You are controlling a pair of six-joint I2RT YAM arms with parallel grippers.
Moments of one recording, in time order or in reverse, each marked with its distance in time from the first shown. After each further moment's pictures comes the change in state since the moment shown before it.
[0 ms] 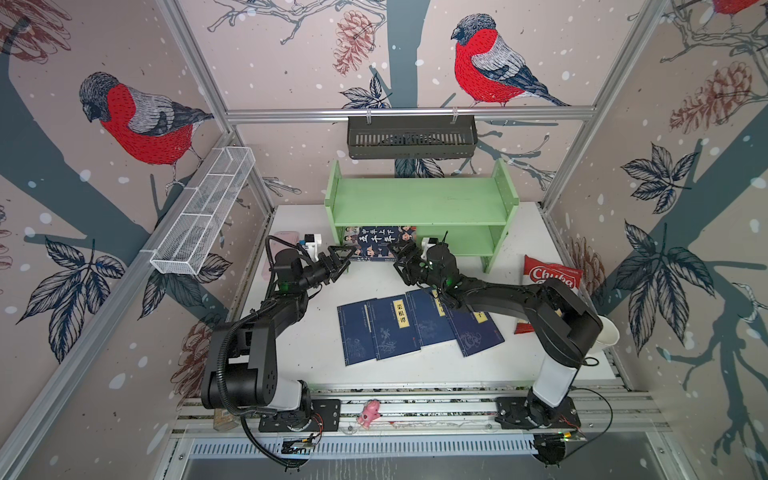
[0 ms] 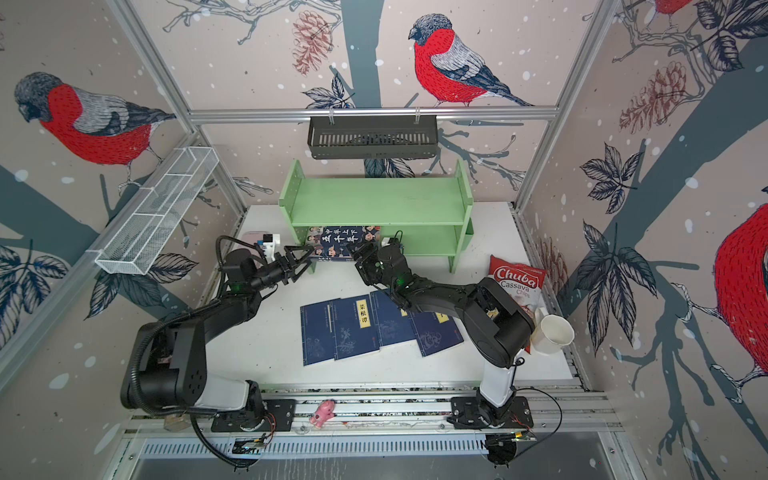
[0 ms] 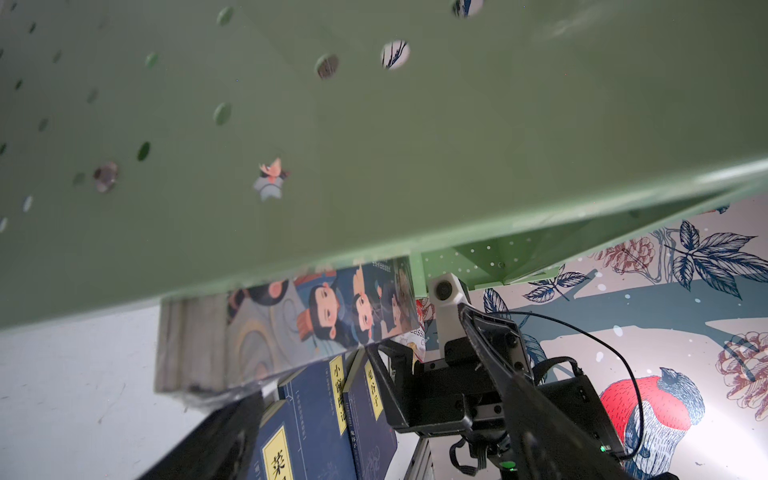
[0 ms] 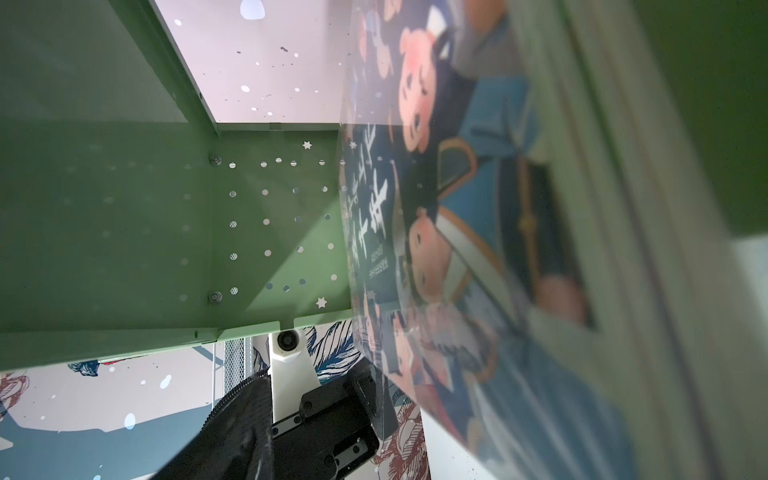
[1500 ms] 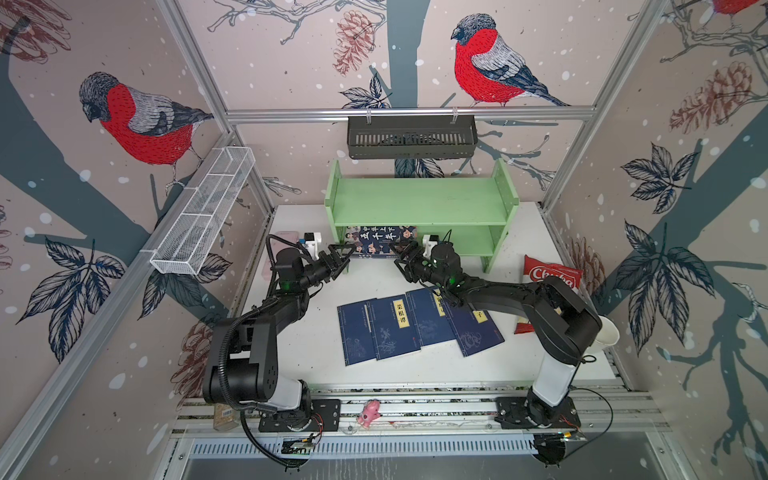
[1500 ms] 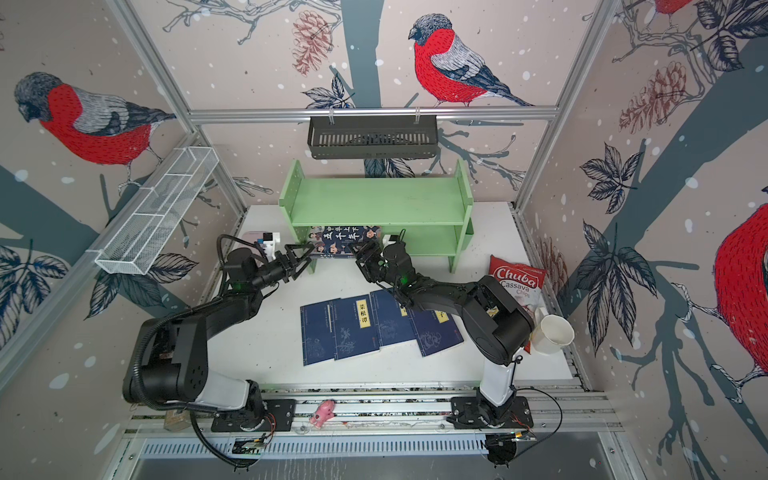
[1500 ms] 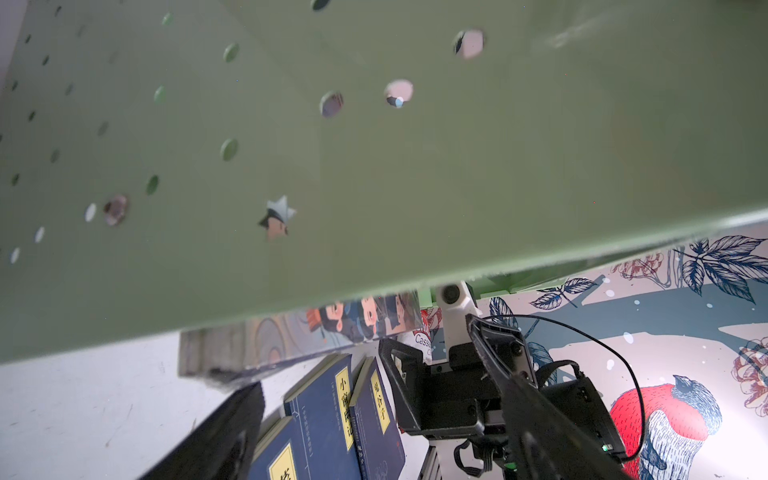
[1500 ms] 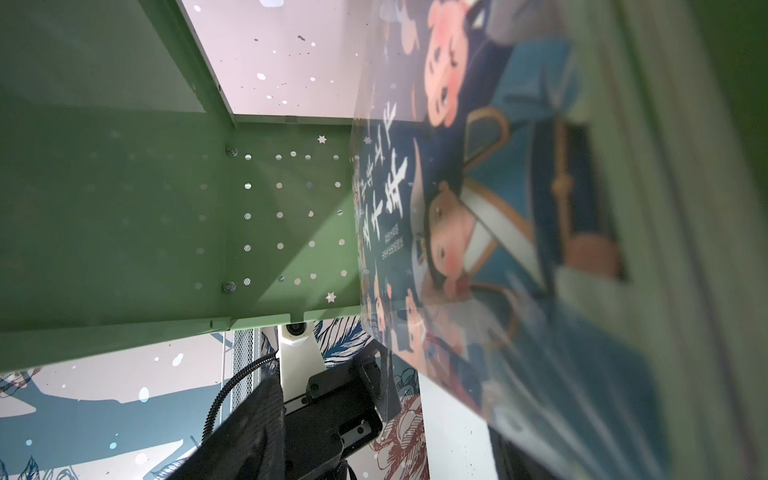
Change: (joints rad) left arm -0.005 0.026 0.009 0.028 -0.027 0.010; right arm -0.032 0.014 -0.019 0.076 -0.073 -0.031
